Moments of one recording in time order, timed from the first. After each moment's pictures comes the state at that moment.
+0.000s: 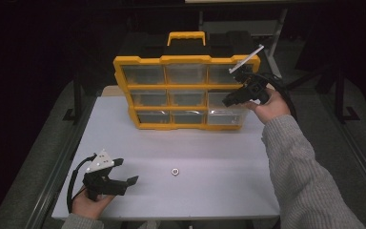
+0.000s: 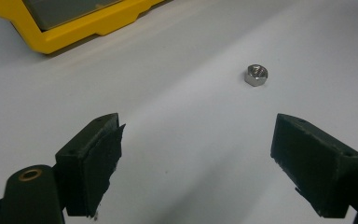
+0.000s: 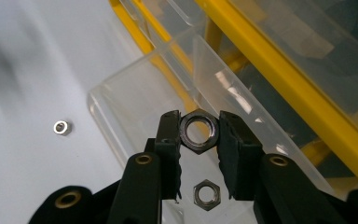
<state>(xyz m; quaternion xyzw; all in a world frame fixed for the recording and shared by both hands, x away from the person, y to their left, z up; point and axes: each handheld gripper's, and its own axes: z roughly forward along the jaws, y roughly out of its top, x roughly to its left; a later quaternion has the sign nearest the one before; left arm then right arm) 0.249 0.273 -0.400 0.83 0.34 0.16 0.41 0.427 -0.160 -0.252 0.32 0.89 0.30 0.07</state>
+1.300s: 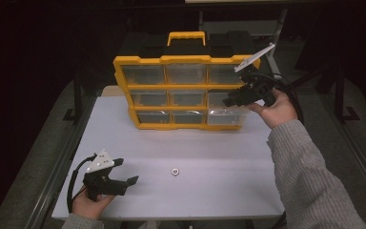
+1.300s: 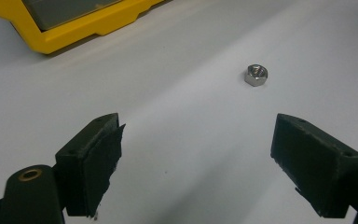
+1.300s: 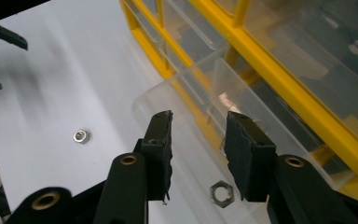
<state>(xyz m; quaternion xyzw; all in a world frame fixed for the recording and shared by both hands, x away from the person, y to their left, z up) 0.250 0.272 -0.399 0.83 0.34 0.16 0.41 0.396 -0.164 -0.230 0.30 0.89 0.34 0.09</state>
